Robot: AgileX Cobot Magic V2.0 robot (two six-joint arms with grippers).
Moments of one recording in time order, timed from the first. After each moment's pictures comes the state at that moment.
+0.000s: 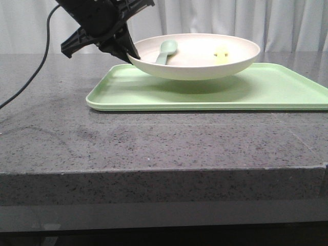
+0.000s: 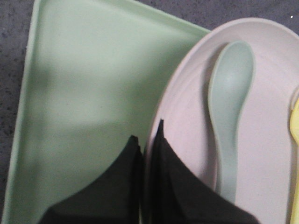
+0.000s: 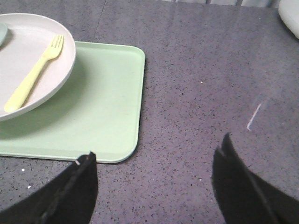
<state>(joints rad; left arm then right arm) -0.43 1.89 -1.53 -0.40 0.49 -0.29 0.01 0.63 -0.73 -0.03 0.60 0.03</state>
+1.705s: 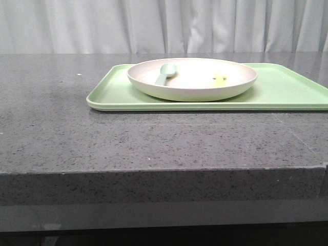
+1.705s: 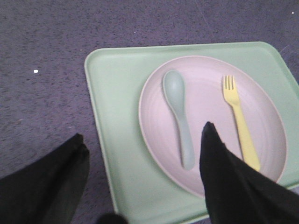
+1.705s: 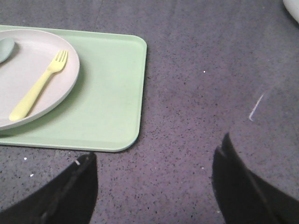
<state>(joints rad) -0.43 1.42 -1.40 -0.08 0.71 -0.18 0.01 0.63 -0.73 -0.02 0.64 0.03</state>
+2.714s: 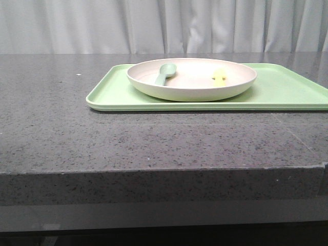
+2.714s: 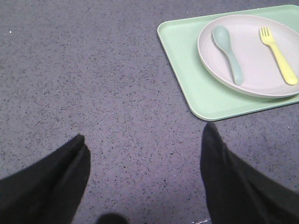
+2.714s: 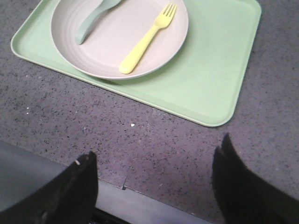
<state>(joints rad) -0.43 0.73 -1.00 0.14 0.92 -0.18 0.26 0.91 -1.15 0.11 1.08 -0.06</state>
